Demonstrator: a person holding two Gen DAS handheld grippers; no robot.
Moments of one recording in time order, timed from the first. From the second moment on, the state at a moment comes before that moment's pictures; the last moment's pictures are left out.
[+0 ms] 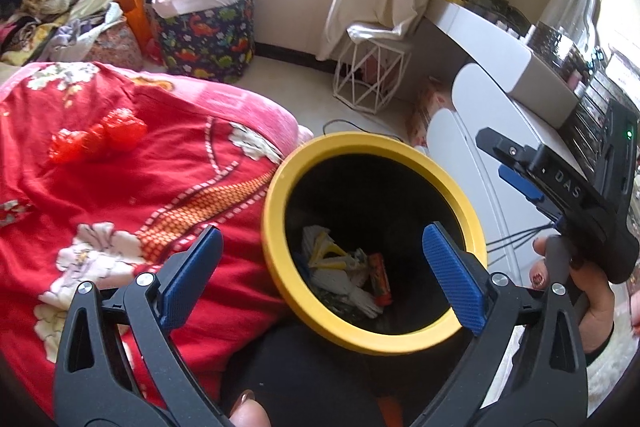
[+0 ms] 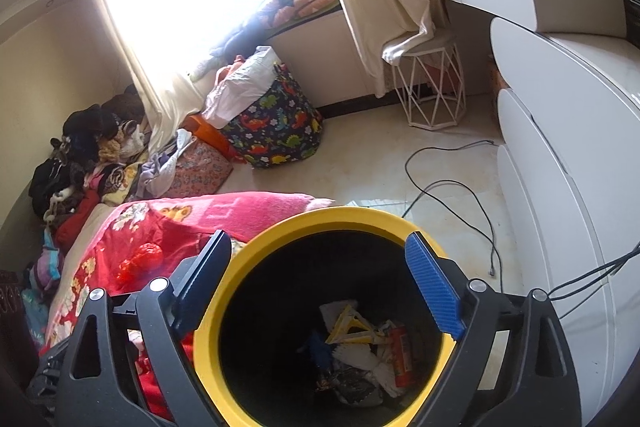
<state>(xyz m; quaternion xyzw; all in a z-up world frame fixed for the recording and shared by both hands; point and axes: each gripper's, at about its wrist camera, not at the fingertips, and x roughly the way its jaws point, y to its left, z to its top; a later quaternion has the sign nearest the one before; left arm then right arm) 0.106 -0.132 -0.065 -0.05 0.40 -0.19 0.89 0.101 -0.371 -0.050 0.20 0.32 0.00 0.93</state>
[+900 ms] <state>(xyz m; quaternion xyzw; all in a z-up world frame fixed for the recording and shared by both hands) 0.105 -0.008 -0.036 -0.12 0.34 -0.06 0.93 0.115 -0.249 -0.021 0.13 0.32 0.12 0.93</state>
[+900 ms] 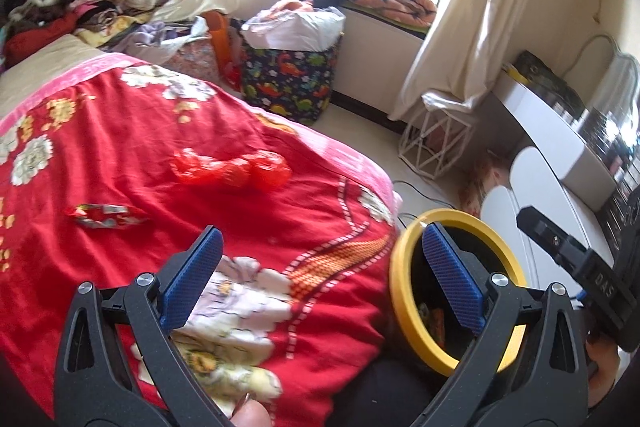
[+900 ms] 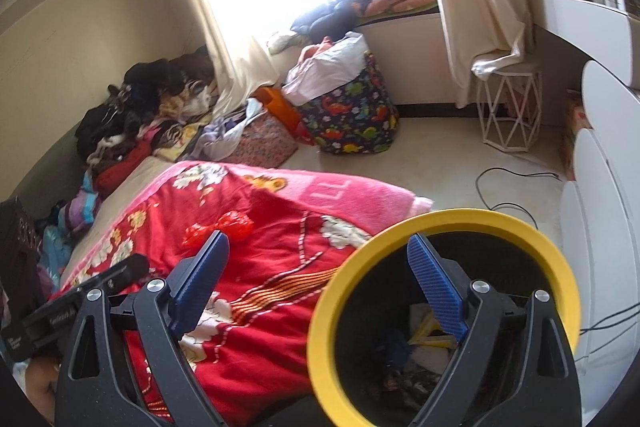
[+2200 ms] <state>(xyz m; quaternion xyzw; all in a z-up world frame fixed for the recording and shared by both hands) 0.115 0.178 -0.119 -0.32 0.34 0.11 0.88 0.304 -0.073 -0.128 0.11 0.47 0.23 0.84</state>
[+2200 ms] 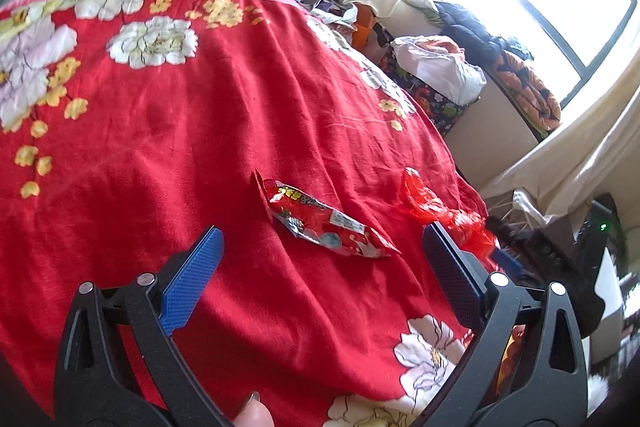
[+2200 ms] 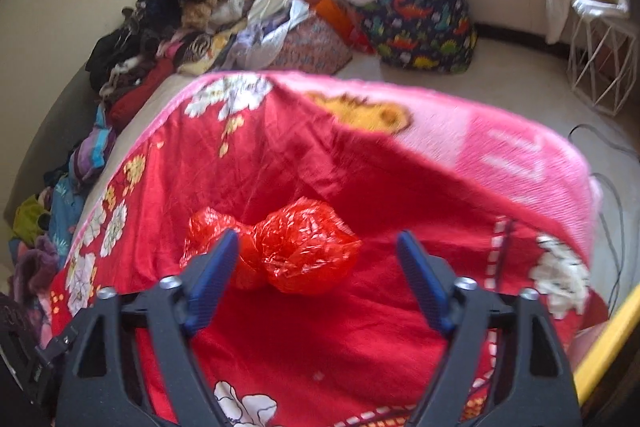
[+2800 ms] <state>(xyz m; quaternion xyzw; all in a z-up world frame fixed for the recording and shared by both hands) 0.133 0.174 -0.119 -0.34 0.34 0.10 0.87 0.212 -0.113 -0.094 0.13 0.43 0.27 0.85</state>
